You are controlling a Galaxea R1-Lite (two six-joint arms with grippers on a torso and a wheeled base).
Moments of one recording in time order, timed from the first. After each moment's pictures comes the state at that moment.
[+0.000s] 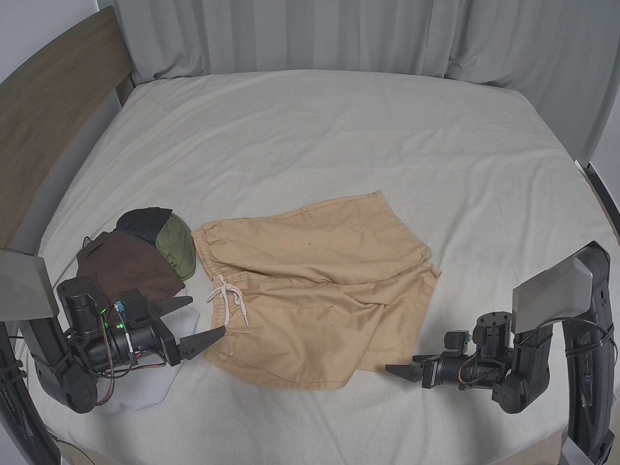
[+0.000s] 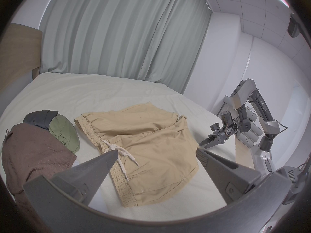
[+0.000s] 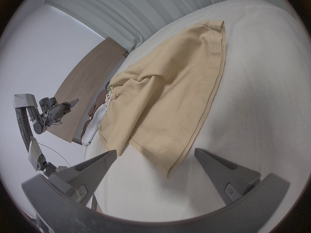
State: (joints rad) left arm -0.10 2.05 -0.22 -1.55 -0.67 0.06; right arm 0.31 2.48 -0.36 -1.55 0.48 0.33
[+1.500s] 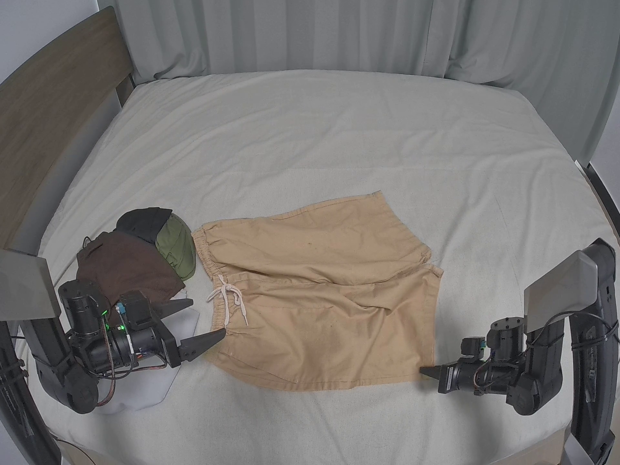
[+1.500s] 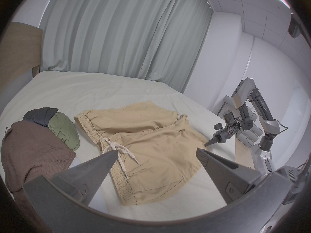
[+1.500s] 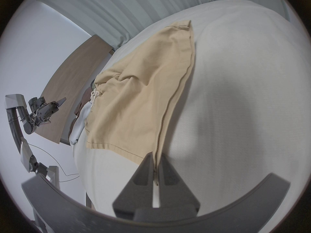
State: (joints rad) left arm -0.10 2.06 -0.22 -1.55 -0.67 0.07; right arm 0.25 2.47 -0.26 -1.54 0.41 0.28
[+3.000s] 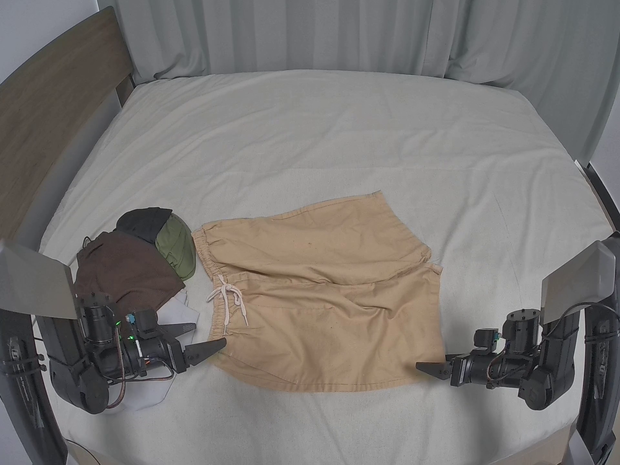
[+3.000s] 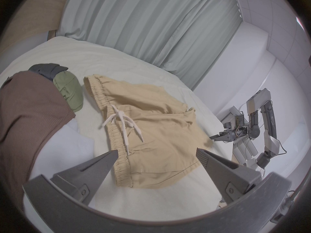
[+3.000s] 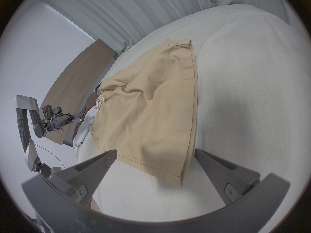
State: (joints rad) left arm -0.07 2.21 -0.23 -1.55 -0.66 -0.10; right arm 0.19 2.39 -0.21 -1.55 0.46 0.25
